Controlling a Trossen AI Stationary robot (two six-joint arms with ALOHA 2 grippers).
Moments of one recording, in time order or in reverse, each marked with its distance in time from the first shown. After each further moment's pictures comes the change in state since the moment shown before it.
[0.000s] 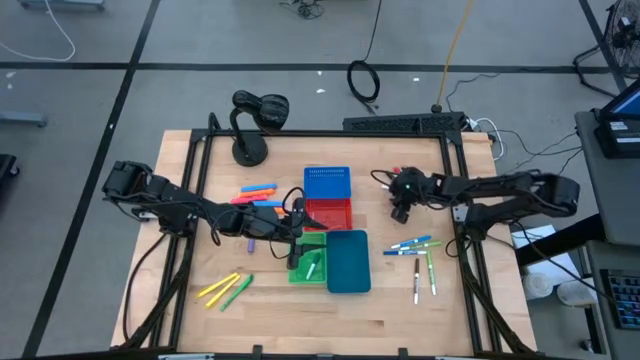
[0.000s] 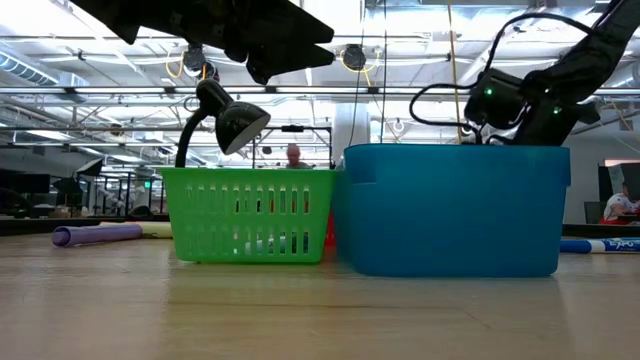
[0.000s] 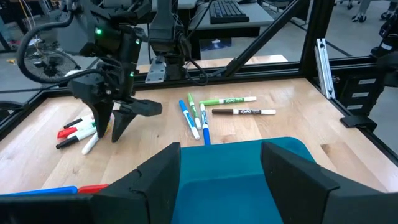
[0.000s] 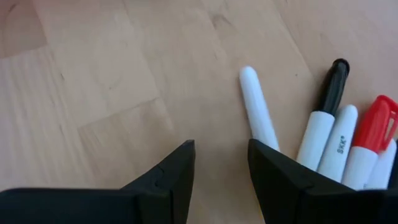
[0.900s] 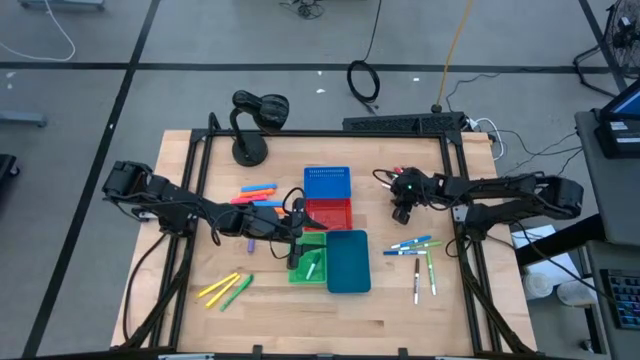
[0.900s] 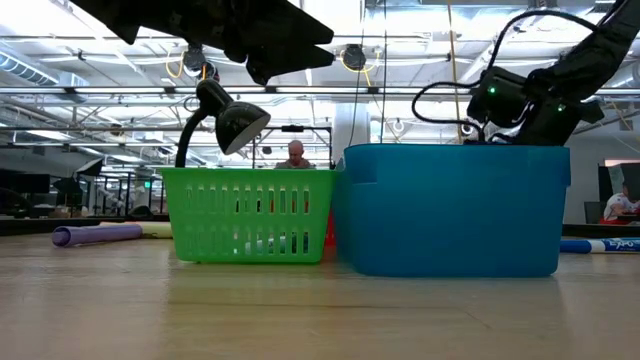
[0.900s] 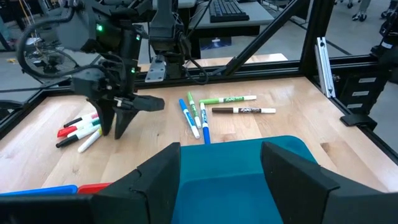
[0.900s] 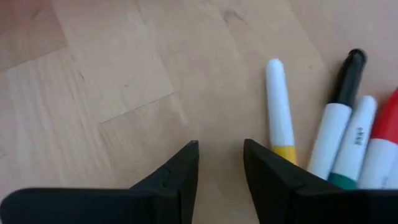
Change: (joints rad) left arm 0.000 0.000 0.000 -0.005 0.000 0.000; right arm 0.000 -0.052 -0.005 -0.028 -0.043 0.048
